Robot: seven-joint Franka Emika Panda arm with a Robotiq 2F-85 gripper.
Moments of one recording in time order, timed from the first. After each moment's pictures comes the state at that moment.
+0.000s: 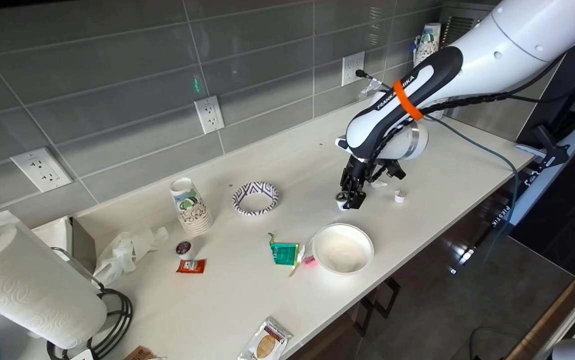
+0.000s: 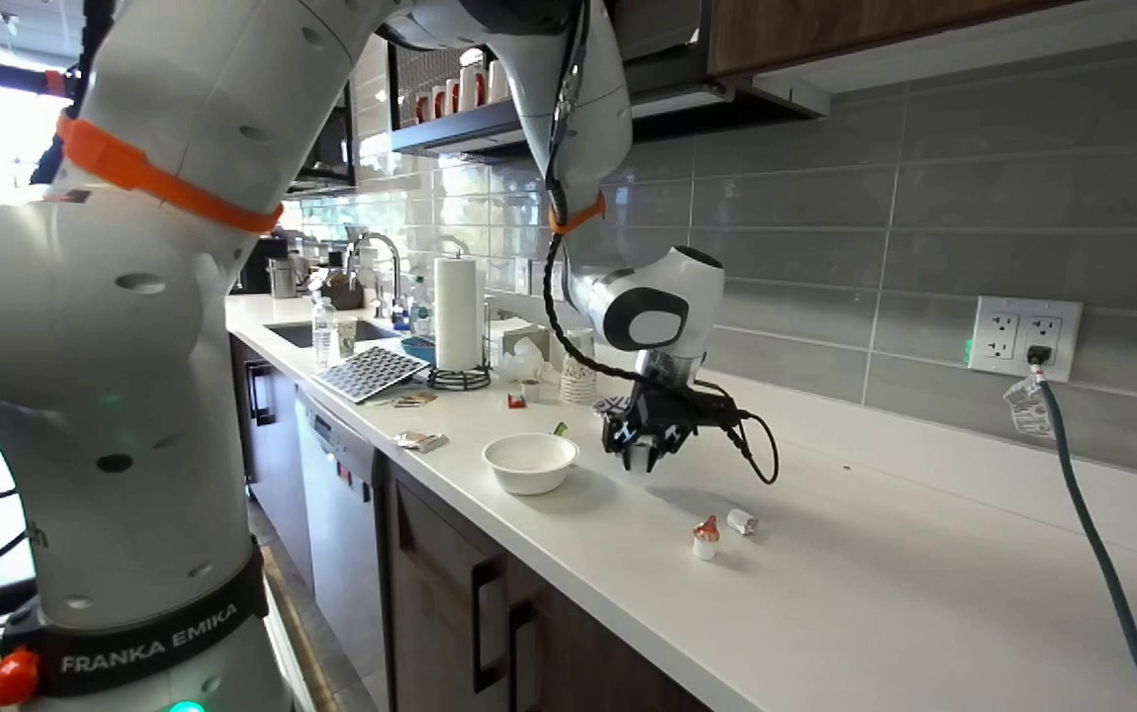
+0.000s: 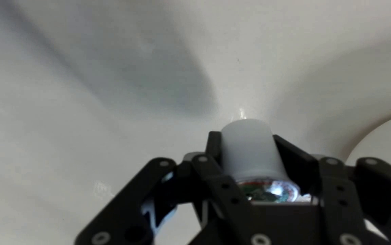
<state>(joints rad) -0.11 0.48 0.22 -2.13 0.37 2.65 -1.38</state>
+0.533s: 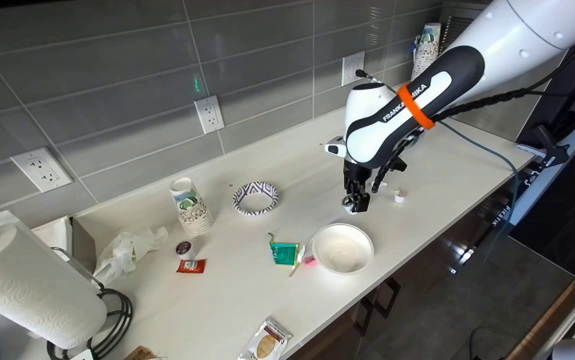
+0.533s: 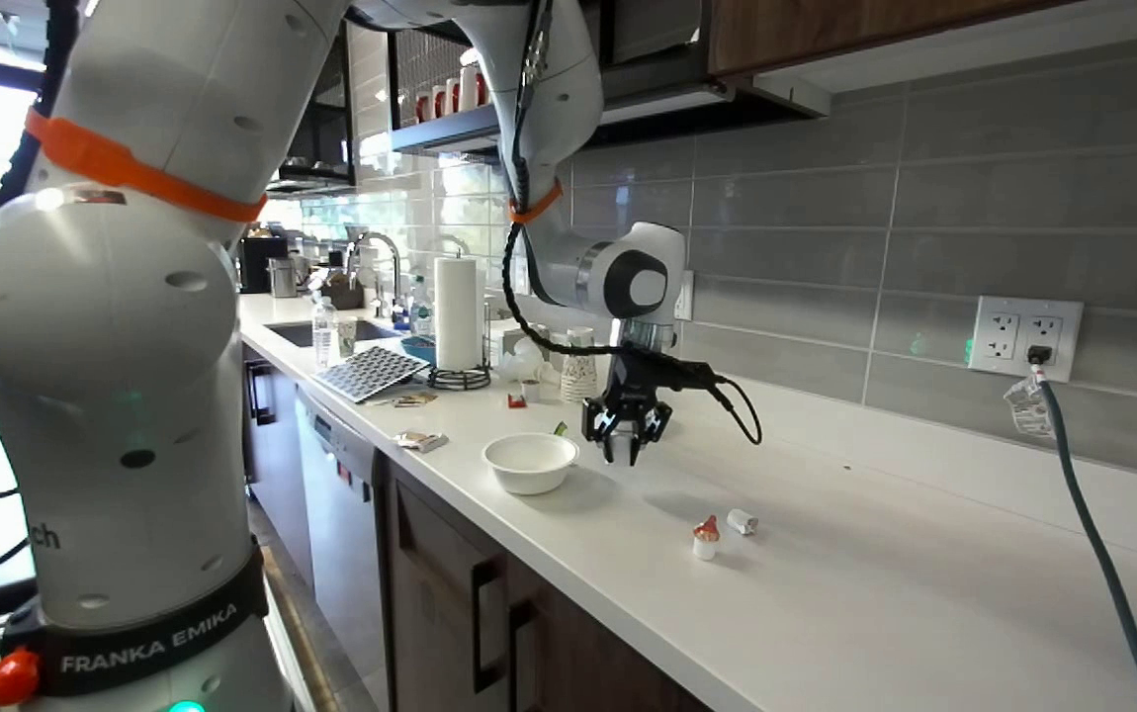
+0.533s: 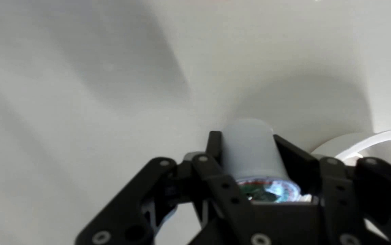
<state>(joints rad) 0.02 0.40 0.14 -2.14 0.02 2.47 -1.05</state>
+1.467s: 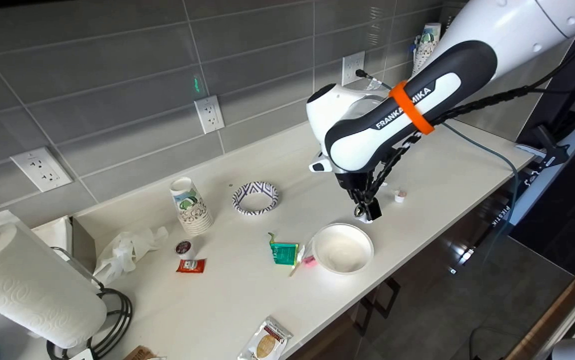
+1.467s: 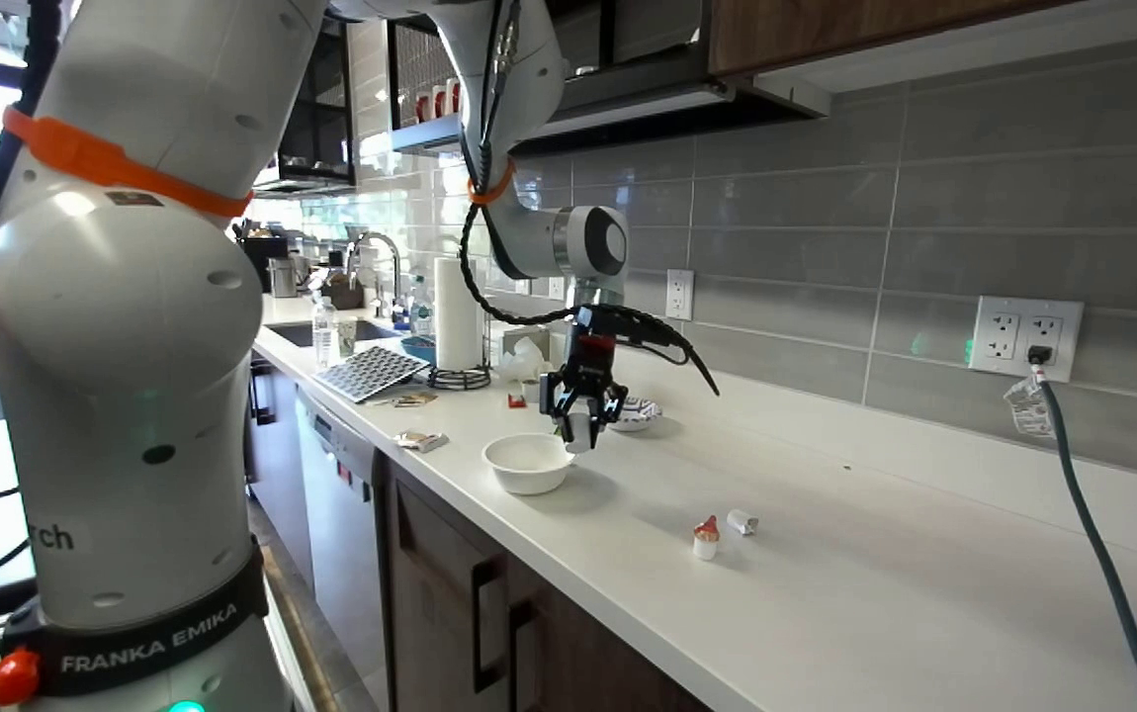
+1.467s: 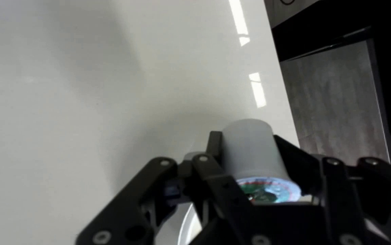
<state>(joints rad) 0.15 0.36 0.17 -2.05 -0.24 2.02 -0.89</state>
